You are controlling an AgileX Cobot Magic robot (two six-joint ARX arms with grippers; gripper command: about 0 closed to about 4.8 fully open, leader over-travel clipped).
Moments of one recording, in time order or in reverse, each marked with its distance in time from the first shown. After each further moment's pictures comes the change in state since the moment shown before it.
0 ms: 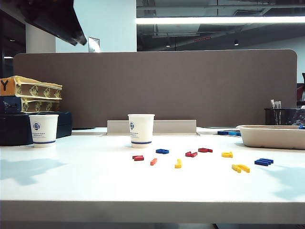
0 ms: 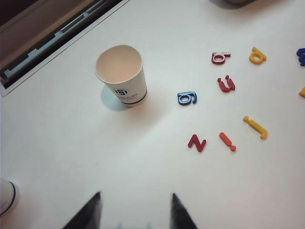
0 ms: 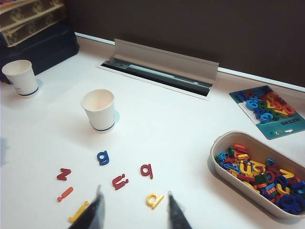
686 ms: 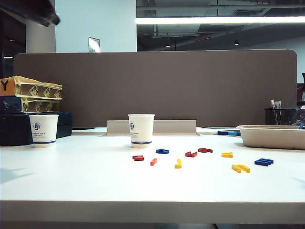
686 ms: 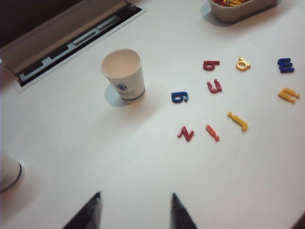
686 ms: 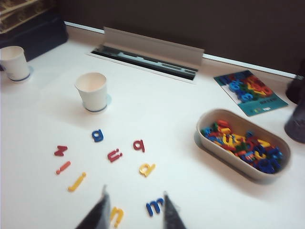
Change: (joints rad) left arm 0.000 -0.300 -0.196 -0.007 0.000 -0.052; right arm 0.000 -0.180 -0.002 -0.201 0.064 -0.015
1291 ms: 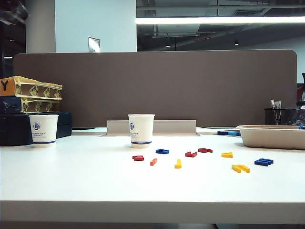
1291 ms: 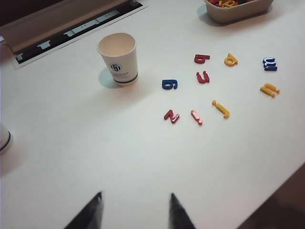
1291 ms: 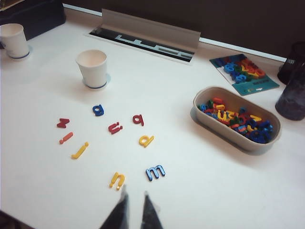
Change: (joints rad) left arm 0.000 -0.260 -0.160 -0.051 0.000 -0.104; right arm 0.000 -0.164 -0.016 -0.185 0.023 -0.032
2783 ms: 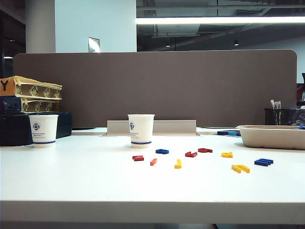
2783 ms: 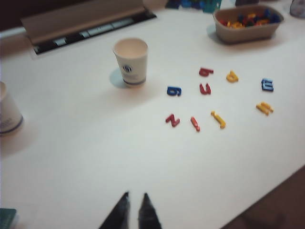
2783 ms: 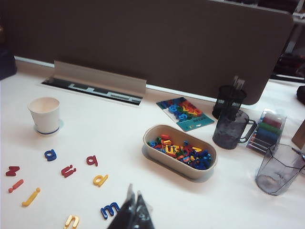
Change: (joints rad) left arm 0.000 -0.178 -0.015 -0.087 -0.046 -0.131; right arm 0.000 -0.197 -0.047 0.080 0.180 0.007
